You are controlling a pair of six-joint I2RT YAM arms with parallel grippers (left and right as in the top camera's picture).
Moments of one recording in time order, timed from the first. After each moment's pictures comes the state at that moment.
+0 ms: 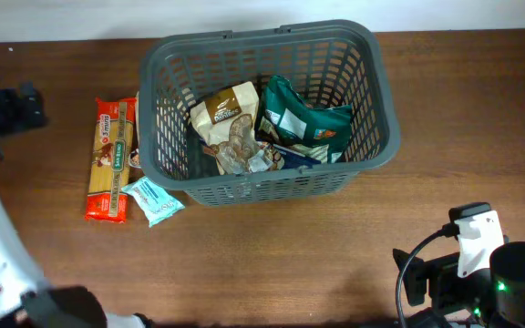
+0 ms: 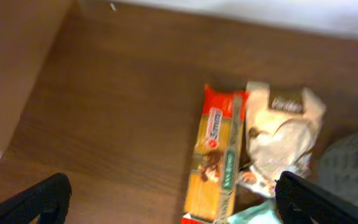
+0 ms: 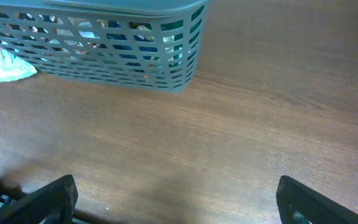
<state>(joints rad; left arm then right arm) 0.52 1.65 1.82 -1.03 0.18 0.27 0.45 0.66 1.33 -1.45 0.09 0.19</state>
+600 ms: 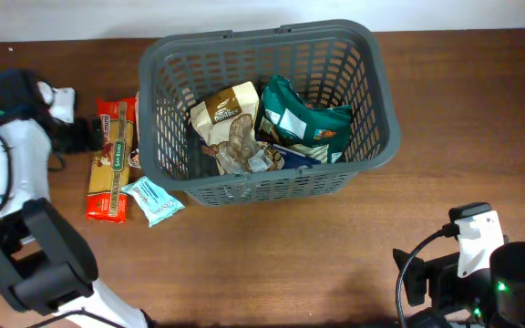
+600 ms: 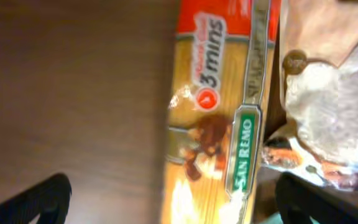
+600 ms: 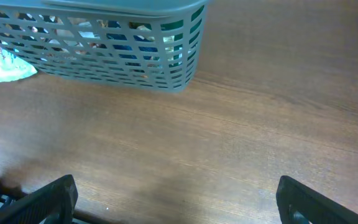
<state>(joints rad) 0.40 1.91 1.50 -0.80 0.07 0.29 0.45 0.66 1.33 -1.45 0.08 0.19</state>
